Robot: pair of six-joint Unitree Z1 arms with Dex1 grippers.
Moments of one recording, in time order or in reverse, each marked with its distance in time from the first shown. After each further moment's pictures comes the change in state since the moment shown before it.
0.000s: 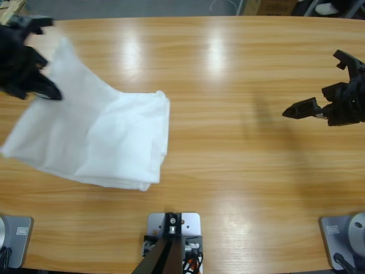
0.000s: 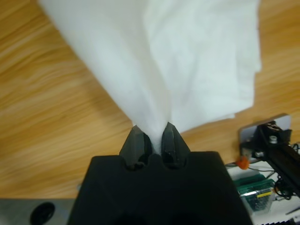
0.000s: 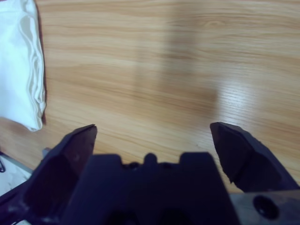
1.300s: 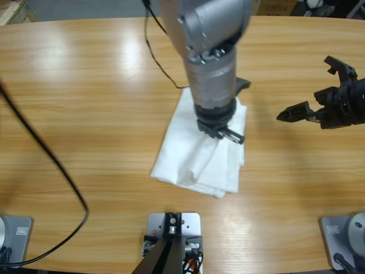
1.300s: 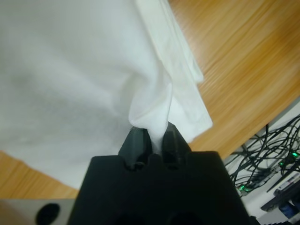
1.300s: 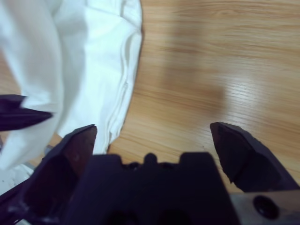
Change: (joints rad) arm 0 -0.349 0.745 -0.908 0.125 -0.254 0.015; arm 1 0.000 0.035 0.020 -0.031 0.031 0.000
